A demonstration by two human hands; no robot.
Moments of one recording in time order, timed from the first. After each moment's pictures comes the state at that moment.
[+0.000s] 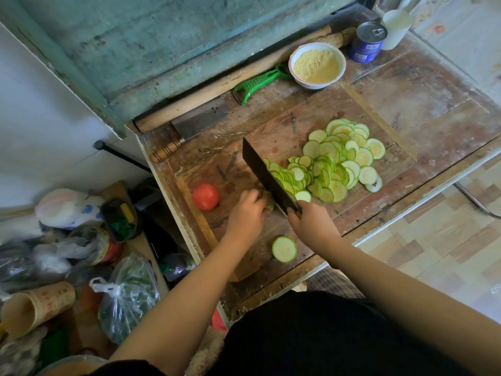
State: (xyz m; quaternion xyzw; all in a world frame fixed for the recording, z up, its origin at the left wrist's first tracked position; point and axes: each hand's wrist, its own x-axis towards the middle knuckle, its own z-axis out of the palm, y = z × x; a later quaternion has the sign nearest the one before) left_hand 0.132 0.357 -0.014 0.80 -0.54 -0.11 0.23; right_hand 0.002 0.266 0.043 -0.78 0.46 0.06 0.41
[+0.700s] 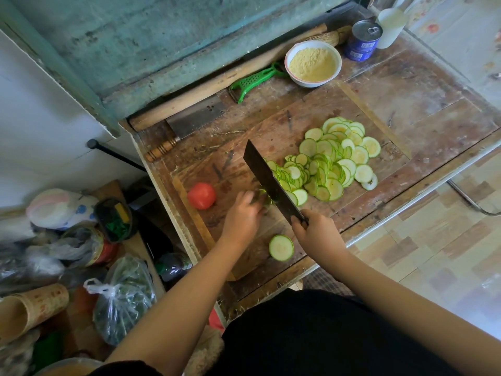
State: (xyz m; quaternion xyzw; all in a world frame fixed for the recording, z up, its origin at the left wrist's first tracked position) left_hand 0.135 0.361 -0.027 0.80 -0.55 -0.10 0.24; right_hand -0.022 0.280 0.046 -0.78 0.47 0.02 0.41
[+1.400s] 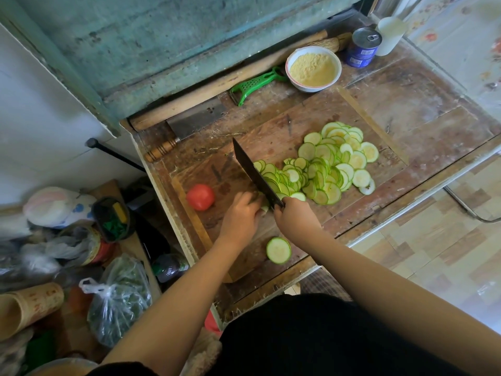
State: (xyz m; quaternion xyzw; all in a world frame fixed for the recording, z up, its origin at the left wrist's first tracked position) left_hand 0.133 0.359 -0.023 0.79 -0.53 -0.08 0.28; right_hand 0.027 0.267 0.046 -0.78 0.48 0.11 0.40
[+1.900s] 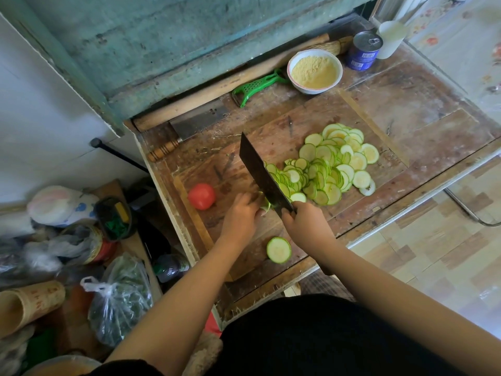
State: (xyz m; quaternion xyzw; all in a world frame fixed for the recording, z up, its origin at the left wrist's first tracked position) left_hand 0.129 0.360 -0.010 0.80 -0.52 -0.12 0.27; right_hand 0.003 0.272 0.061 -0.79 0.46 0.05 0.41
